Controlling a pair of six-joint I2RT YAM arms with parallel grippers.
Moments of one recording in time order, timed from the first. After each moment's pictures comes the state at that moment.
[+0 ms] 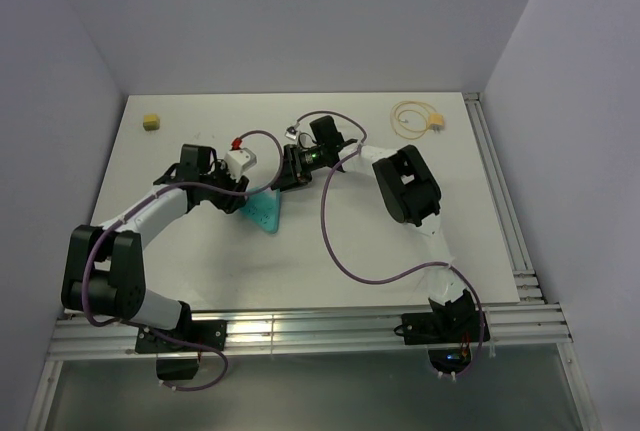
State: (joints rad) left arm -0.19 1.46 0.85 -0.28 0.40 0.46; right arm 0.52 2.40 1.70 -0.06 -1.01 0.58
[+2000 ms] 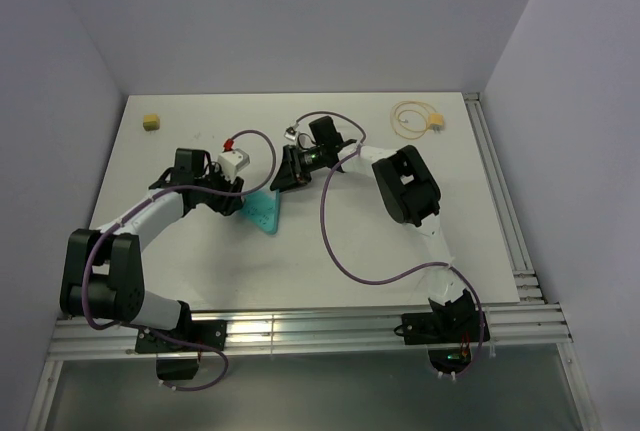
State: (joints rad) left arm -0.15 1.44 0.80 -0.25 0.43 0.39; right arm 0.53 2.40 1.70 -0.07 -1.01 0.58
